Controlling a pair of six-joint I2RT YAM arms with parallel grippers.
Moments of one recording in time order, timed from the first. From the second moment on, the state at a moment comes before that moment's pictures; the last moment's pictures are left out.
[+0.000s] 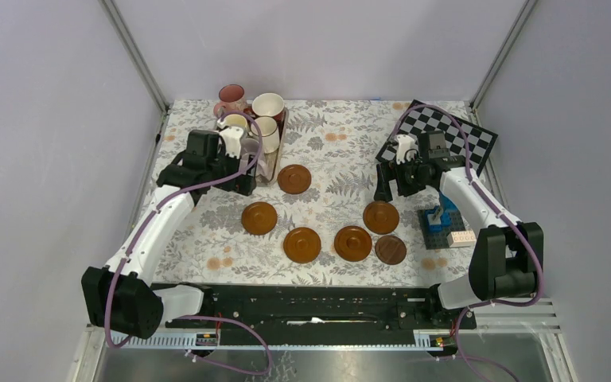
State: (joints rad) left arm -0.23 1.22 1.10 -0.66 0.14 0.05; right arm 0.13 1.46 1.06 -0.64 -0.45 -0.16
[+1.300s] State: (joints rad) left arm -0.33 1.58 0.95 -0.58 0.12 0.37; right arm 0.13 1.44 0.95 -0.56 -0.49 -0.15
